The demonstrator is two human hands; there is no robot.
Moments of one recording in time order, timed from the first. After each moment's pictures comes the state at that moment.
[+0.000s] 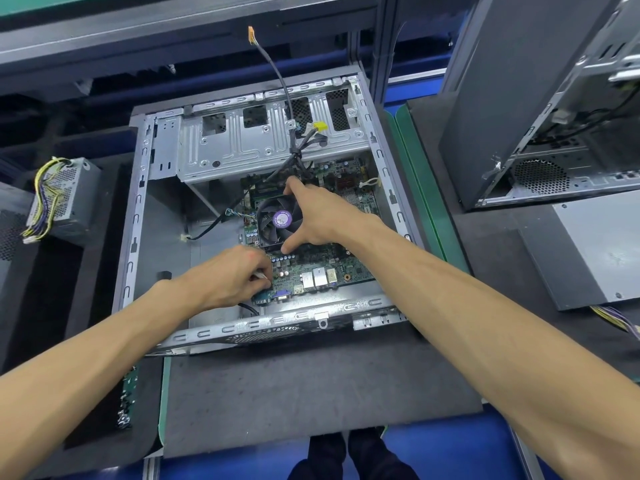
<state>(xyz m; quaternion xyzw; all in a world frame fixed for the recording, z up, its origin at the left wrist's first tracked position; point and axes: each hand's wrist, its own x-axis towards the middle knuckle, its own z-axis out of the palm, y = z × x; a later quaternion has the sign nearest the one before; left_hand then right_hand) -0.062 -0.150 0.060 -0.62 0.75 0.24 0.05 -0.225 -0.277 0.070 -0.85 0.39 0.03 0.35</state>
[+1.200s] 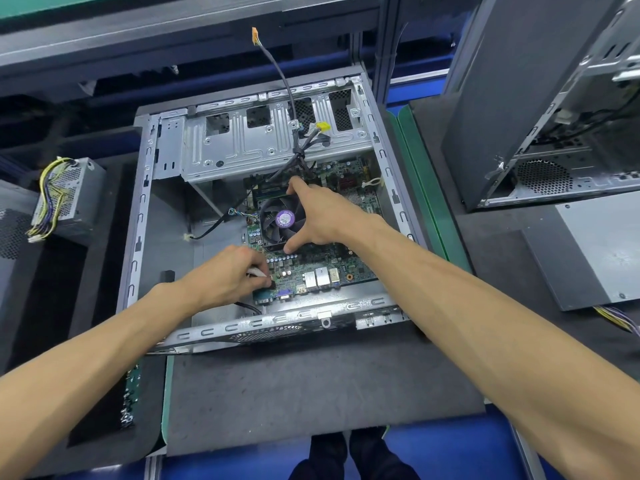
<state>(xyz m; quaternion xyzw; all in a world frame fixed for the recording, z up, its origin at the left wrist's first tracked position) -0.056 -0.146 0.052 -0.69 0.68 0.27 0.03 -0.226 -0.278 0.068 -0.85 0.39 0.03 0.36</state>
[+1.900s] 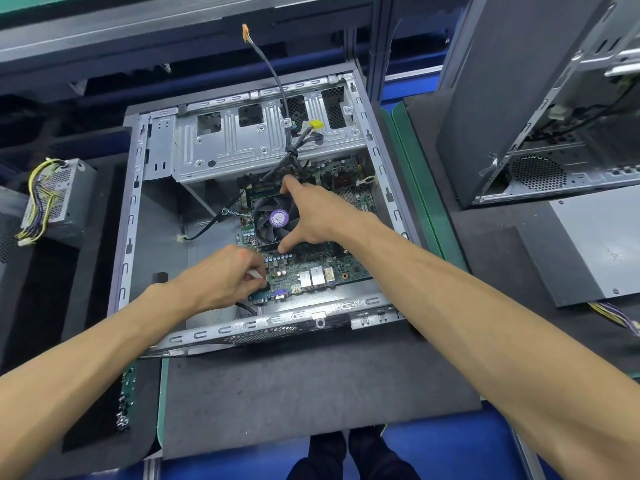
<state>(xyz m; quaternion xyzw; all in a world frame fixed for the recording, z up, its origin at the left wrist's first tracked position) -0.059 -0.147 0.057 -0.65 0.72 0.23 0.04 -0.226 -0.278 0.072 -0.85 0.39 0.04 0.35</state>
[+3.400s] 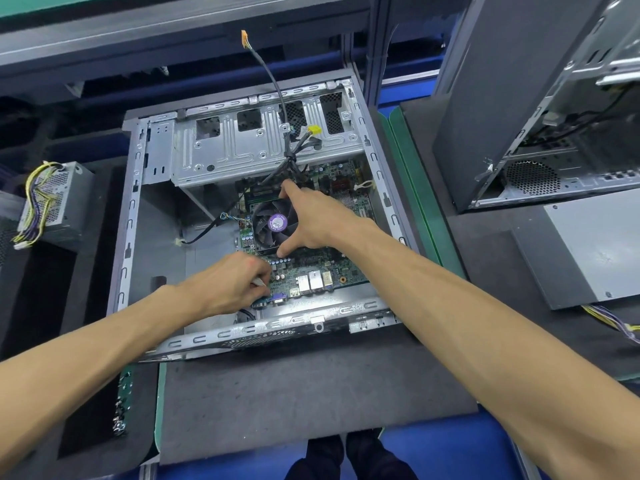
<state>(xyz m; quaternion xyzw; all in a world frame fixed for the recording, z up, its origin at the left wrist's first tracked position) -0.064 -0.150 0.049 -0.62 0.75 0.23 0.05 -0.226 -0.277 0.070 -0.85 0.40 0.04 0.34</state>
